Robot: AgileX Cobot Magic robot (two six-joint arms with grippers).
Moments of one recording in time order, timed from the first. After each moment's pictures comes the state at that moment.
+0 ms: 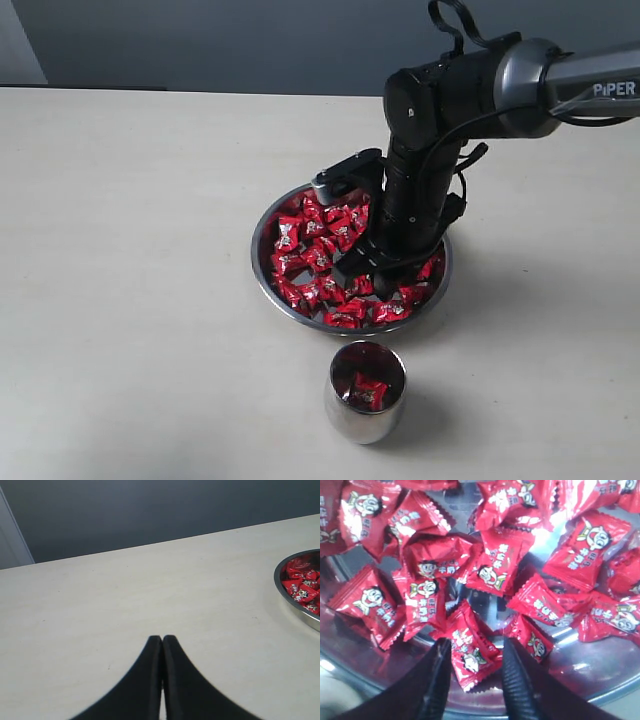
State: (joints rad) left arm -0.07 0.00 -0.01 0.13 0.31 -0.05; right arm 0.57 2.01 -1.33 0.08 0.98 -0.17
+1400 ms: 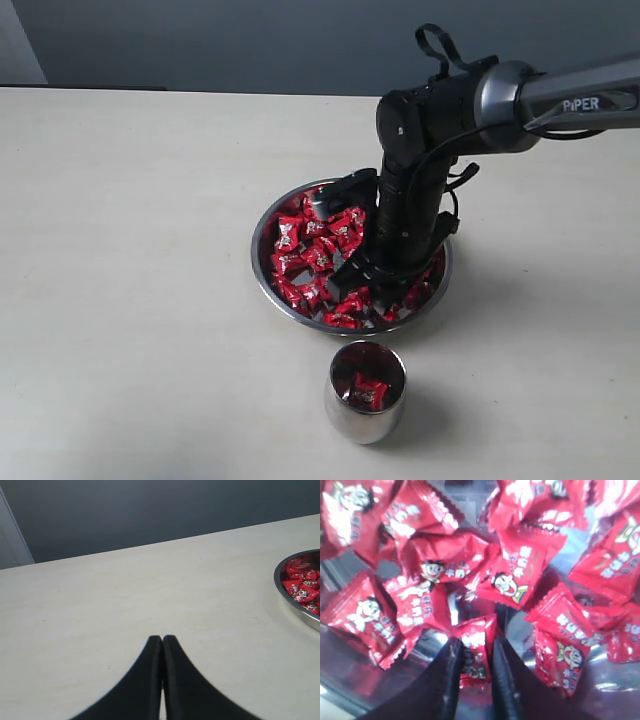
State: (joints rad) left arm -0.07 0.00 -0.01 0.13 0.31 -0.05; right arm 0.57 2.06 -1.33 0.12 0.98 -0.18
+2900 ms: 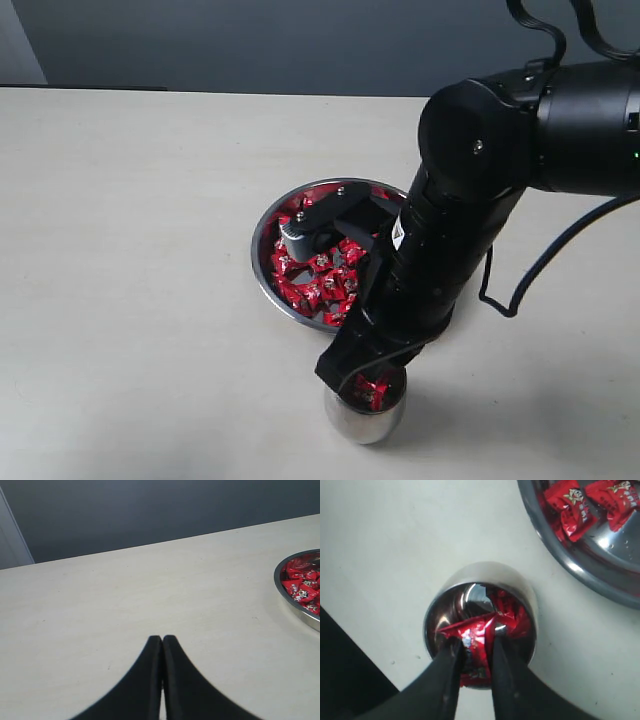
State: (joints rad) left arm -0.07 0.00 -0.01 0.13 0.31 -0.05; right arm 0.78 1.63 -1.03 0.25 0.97 -0.20
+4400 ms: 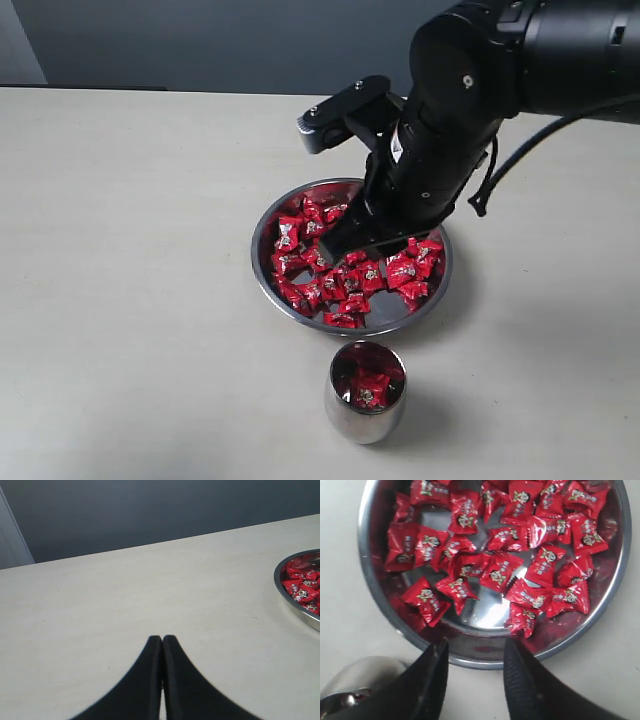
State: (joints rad) left arm -0.07 0.00 -0.01 0.13 0.31 -0.05; right arm 0.71 1.69 -1.22 -0.09 0.91 0.06
